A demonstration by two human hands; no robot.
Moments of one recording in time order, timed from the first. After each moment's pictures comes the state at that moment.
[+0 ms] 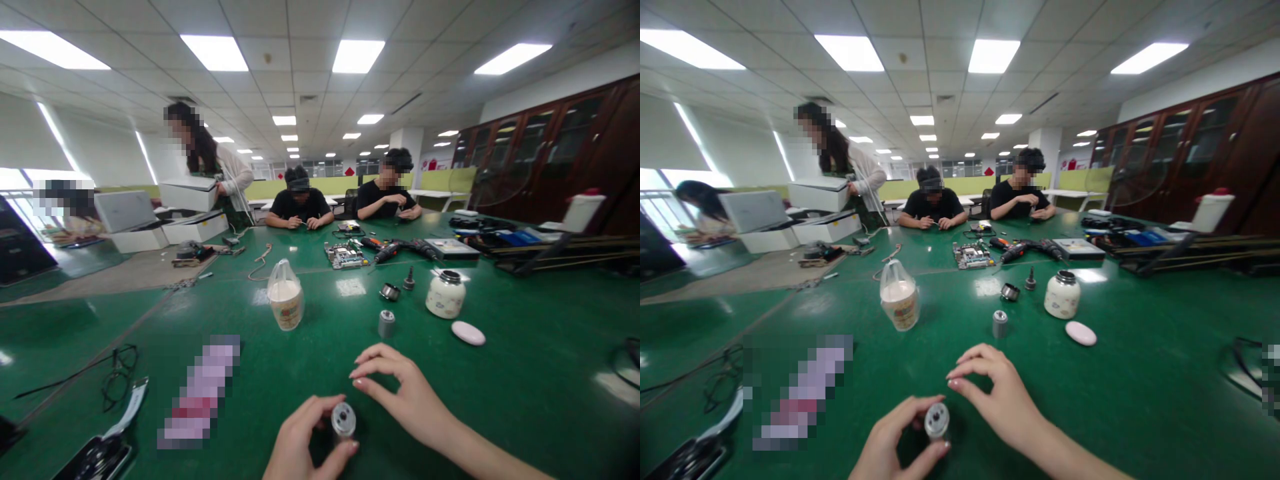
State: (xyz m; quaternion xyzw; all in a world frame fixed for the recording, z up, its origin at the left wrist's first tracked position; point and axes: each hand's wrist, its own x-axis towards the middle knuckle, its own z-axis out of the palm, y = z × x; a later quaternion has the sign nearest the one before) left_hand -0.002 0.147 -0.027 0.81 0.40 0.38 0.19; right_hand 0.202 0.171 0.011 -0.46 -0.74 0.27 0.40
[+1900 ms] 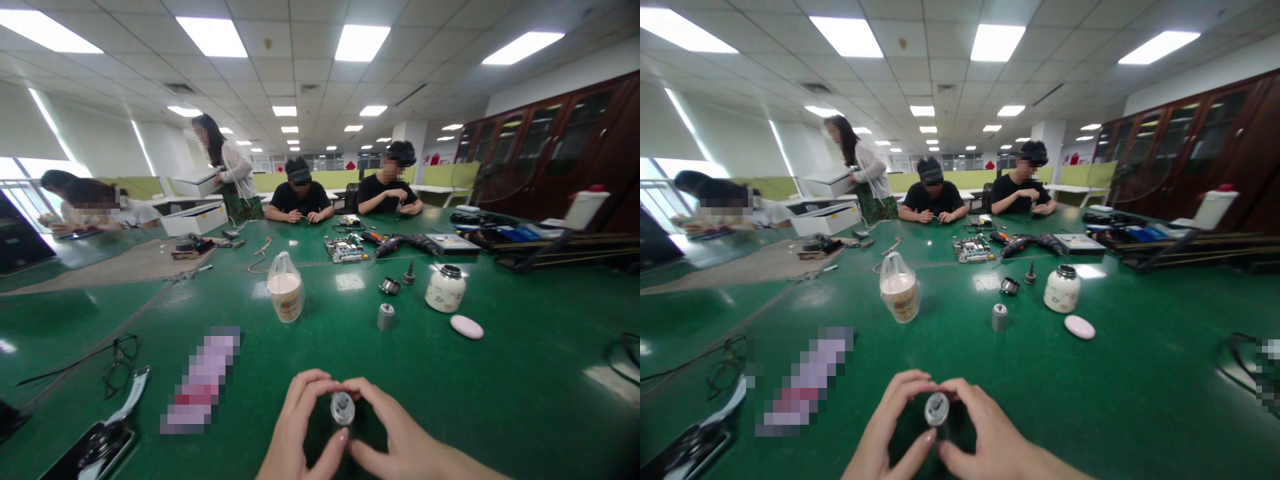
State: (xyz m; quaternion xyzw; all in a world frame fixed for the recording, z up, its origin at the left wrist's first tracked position) left_hand -0.009 0.139 -0.022 0.79 0.37 0.45 0.19; right_hand 0.188 0.139 -0.012 -0.39 -0.78 0.36 0.34
